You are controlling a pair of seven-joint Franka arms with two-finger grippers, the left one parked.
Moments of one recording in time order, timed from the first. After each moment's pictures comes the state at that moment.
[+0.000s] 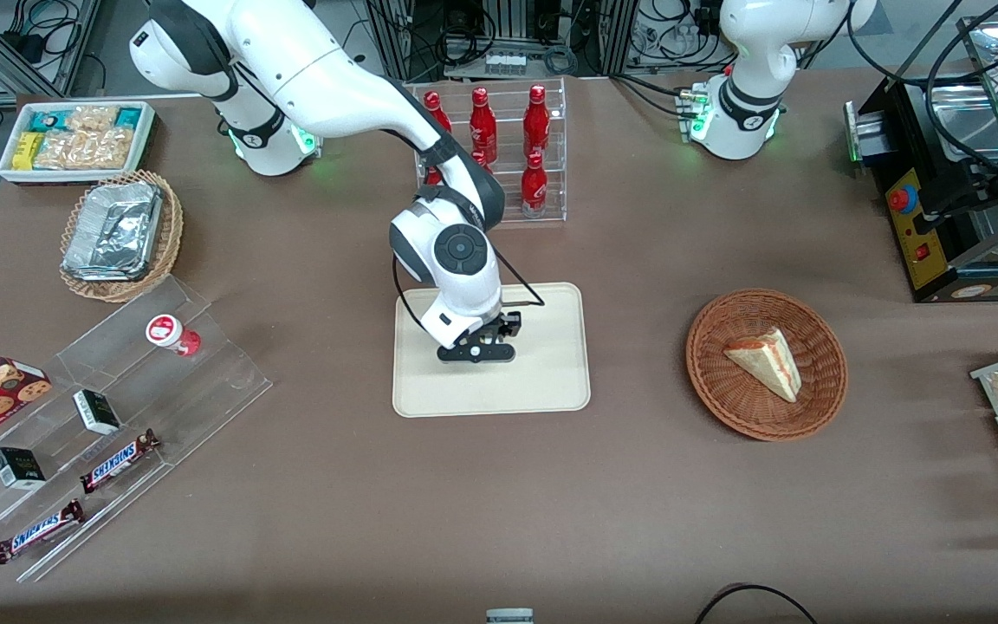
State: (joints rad) arm 0.79 0.68 -0.06 -1.58 0.07 2.29 0.74
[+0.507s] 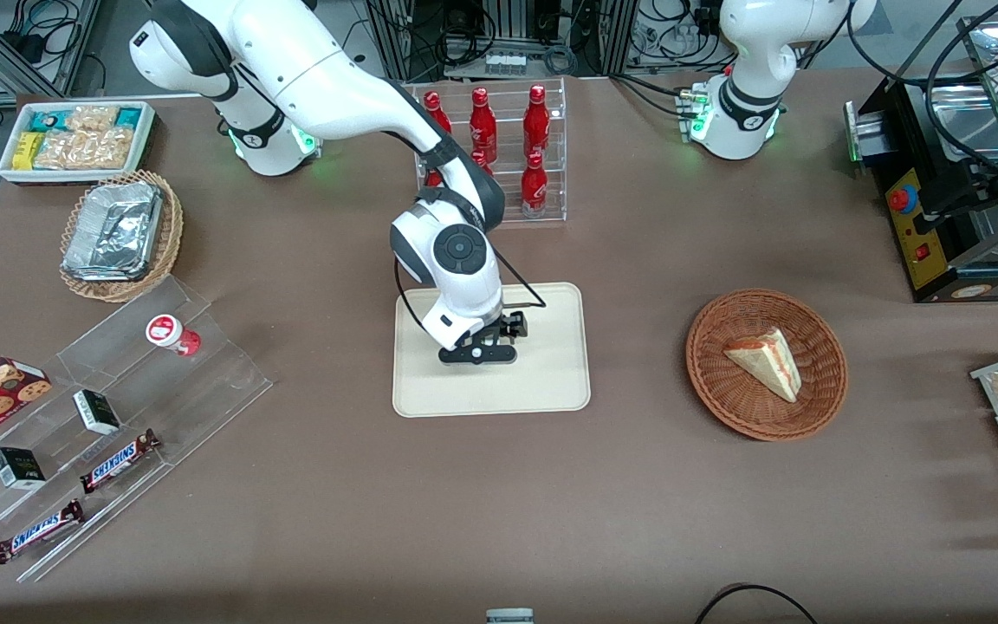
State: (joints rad) arm 0.79 0.68 -0.06 -1.58 0.07 2.32 0.74
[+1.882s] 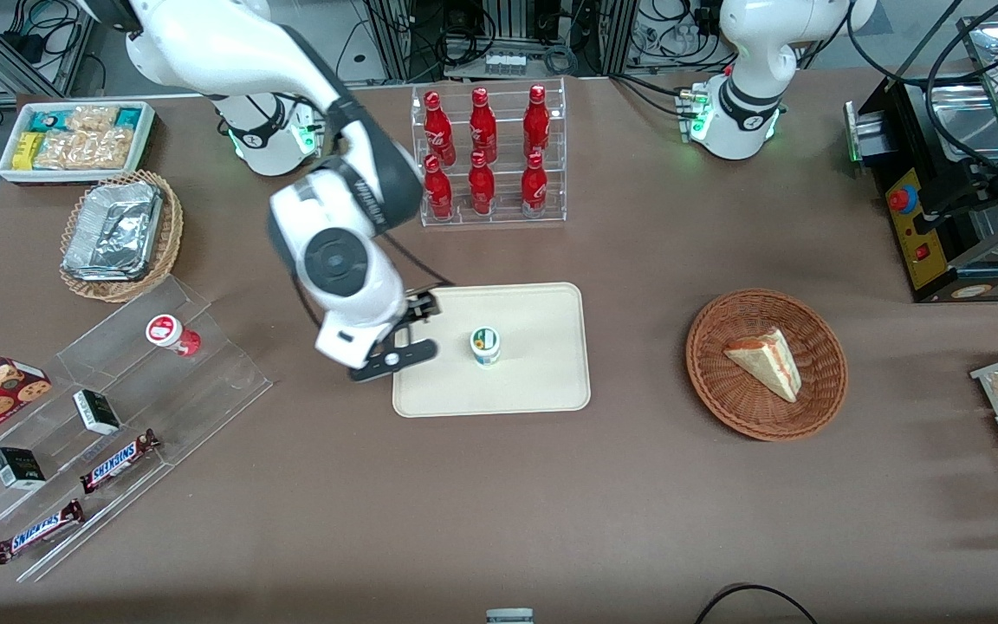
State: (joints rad) arm 0.58 0.43 -0.08 -1.54 0.09 1.81 0.17
